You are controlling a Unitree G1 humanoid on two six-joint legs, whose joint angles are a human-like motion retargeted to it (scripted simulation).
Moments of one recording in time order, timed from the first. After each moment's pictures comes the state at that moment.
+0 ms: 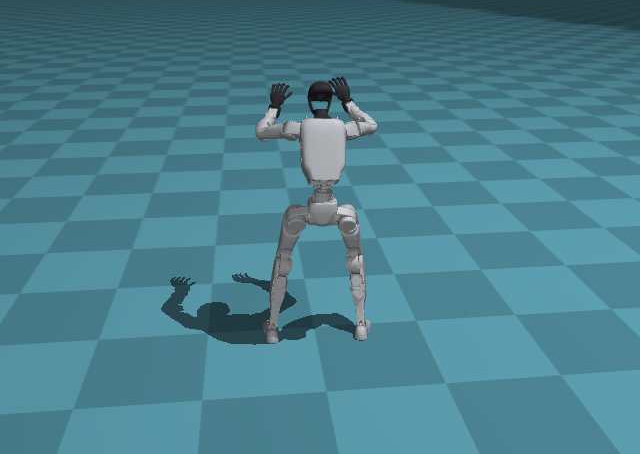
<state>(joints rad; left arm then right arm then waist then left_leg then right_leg) -1.49 1.04 -0.57 0.29 0.46 0.01 0.75 -1.70 -1.09 0.75 0.30 -0.62 0.11 -0.72 0.04 0.00 0.52 -0.38 0.18 -0.04 0.75 -0.36 -0.20 -0.41 -0.30 -0.11 0.85 -0.34 0.06</state>
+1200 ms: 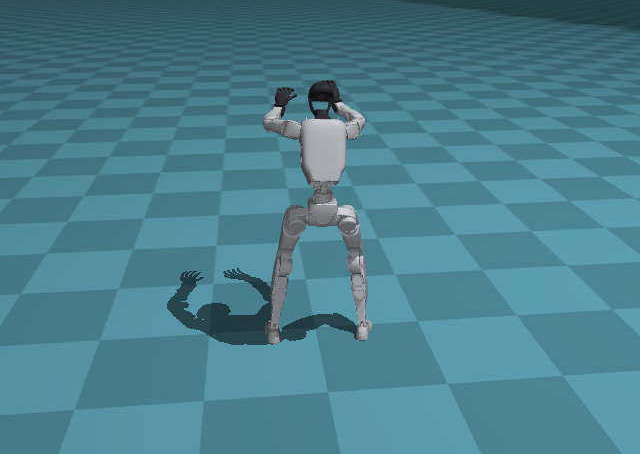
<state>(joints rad) -1.86 0.89 -1.07 0.77 0.15 -0.13 0.72 -1.99 -0.80 1.12 0.80 -0.32 -0.02 -0.77 0.05 0.02 0.52 -0.38 0.17 -0.04 0.77 -0.36 -0.20 -0.40 -0.30 -0.11 0.85 -0.33 0.05</state>
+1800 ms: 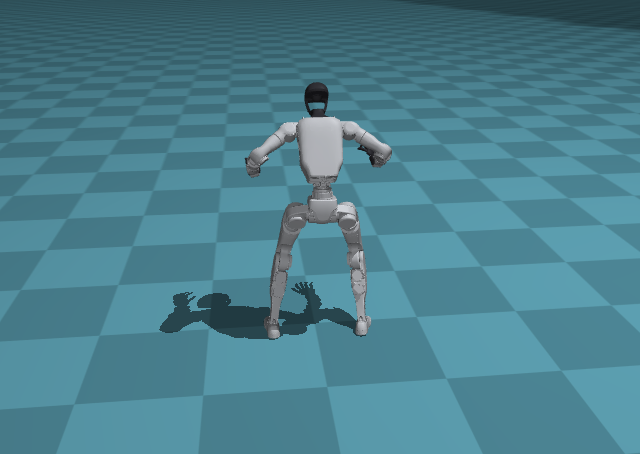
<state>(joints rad) 0.19 0.86 0.15 -0.01 0.54 -0.31 0.88 0.05 -0.94 -0.12 -0.07 -0.61 -0.22 -0.92 0.01 -0.03 0.52 -0.52 0.20 -0.05 0.88 -0.42 -0.20 -0.52 -0.29 -0.11 0.94 -0.36 0.06</state>
